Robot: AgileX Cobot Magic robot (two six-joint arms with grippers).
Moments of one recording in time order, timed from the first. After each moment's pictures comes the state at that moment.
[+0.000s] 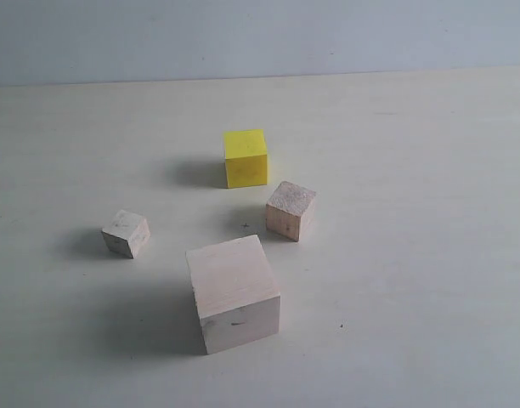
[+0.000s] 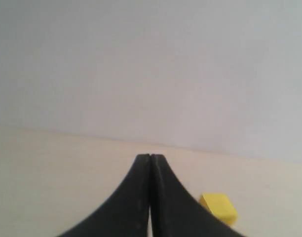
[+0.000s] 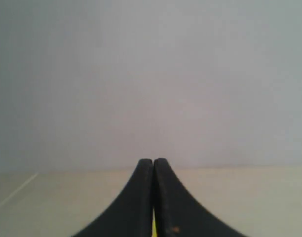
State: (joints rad) left arm -0.18 0.42 -0.47 -0.10 0.26 -0.16; right arm 0.44 0.74 -0.56 -0.08 -0.04 0.39
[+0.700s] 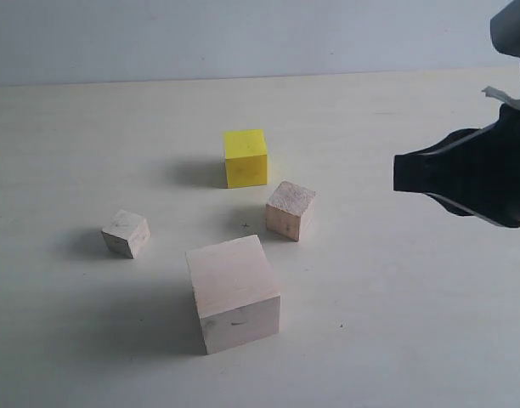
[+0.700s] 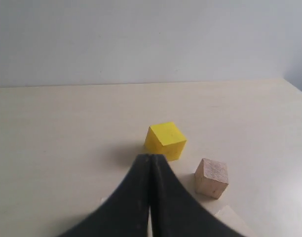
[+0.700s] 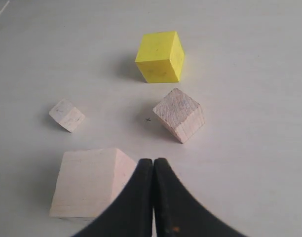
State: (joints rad) left arm -0.34 0.53 -0.50 -0.39 0.36 0.17; right arm 0.62 0.94 -0.56 0.05 0.35 0.39
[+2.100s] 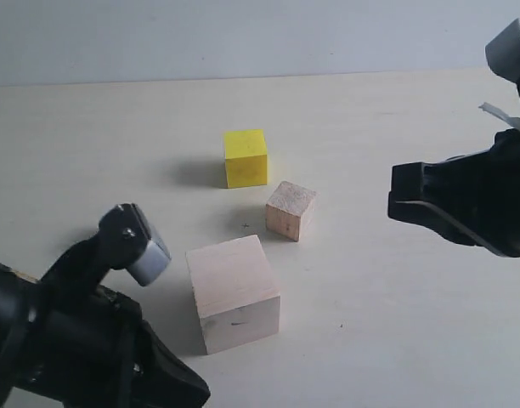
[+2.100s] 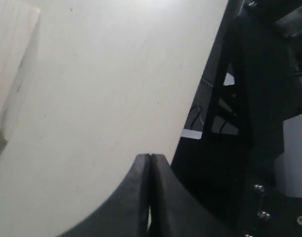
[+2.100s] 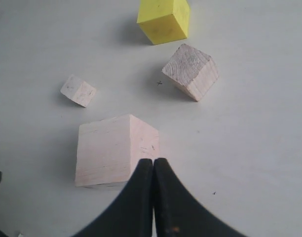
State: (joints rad) left arm -0.76 1.33 -0.50 -1.16 0.66 1.17; right arm 0.62 0.94 -0.56 0.23 0.45 0.39
